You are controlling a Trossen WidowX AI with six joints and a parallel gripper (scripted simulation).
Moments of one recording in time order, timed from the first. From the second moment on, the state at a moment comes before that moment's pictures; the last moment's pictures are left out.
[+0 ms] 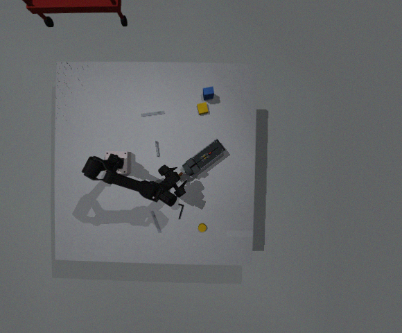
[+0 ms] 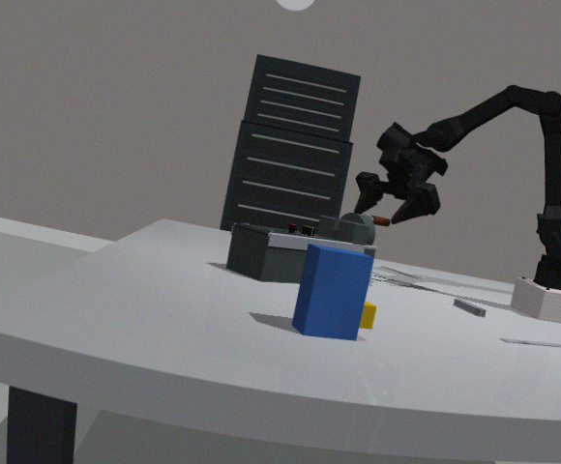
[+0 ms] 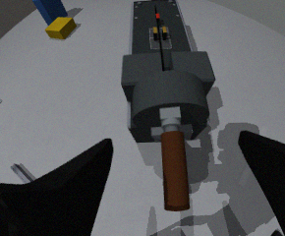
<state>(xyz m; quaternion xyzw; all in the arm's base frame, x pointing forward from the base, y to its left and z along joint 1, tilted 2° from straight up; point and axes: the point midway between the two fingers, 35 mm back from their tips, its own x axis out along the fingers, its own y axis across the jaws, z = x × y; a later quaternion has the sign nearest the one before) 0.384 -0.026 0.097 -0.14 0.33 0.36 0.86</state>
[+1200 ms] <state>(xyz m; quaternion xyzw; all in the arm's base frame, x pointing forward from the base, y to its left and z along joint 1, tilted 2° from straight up) 0.383 -0.024 0.069 -0.14 0.33 0.36 0.86</state>
